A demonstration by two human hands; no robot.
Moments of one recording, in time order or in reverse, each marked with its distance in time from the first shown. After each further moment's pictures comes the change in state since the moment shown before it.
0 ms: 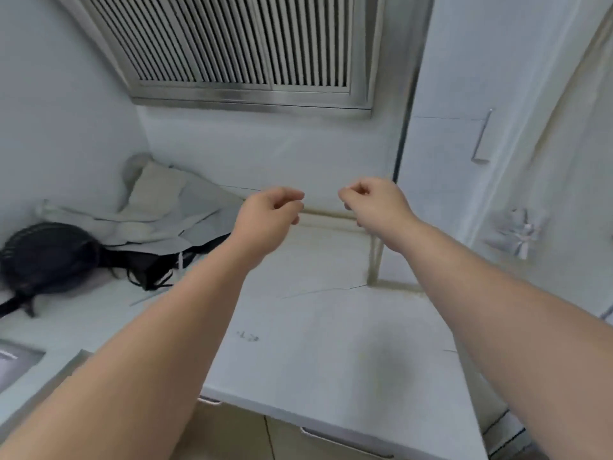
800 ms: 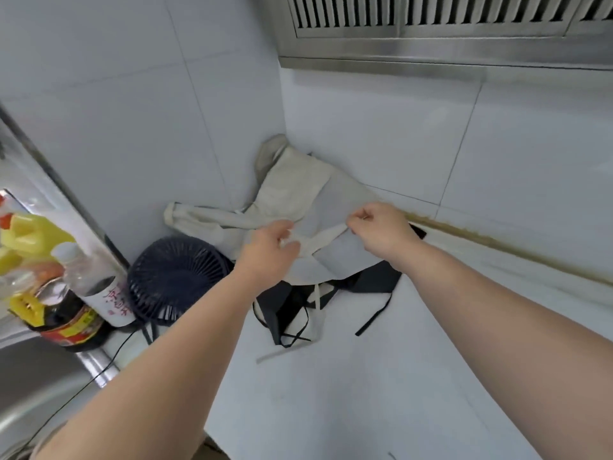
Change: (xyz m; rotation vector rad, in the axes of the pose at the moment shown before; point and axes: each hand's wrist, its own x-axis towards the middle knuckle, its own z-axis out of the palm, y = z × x) left_hand 0.195 -0.223 -0.262 0.454 0.135 -0.367; right_hand 0.220 -0.048 0.381 -0.003 -0.447 0.012
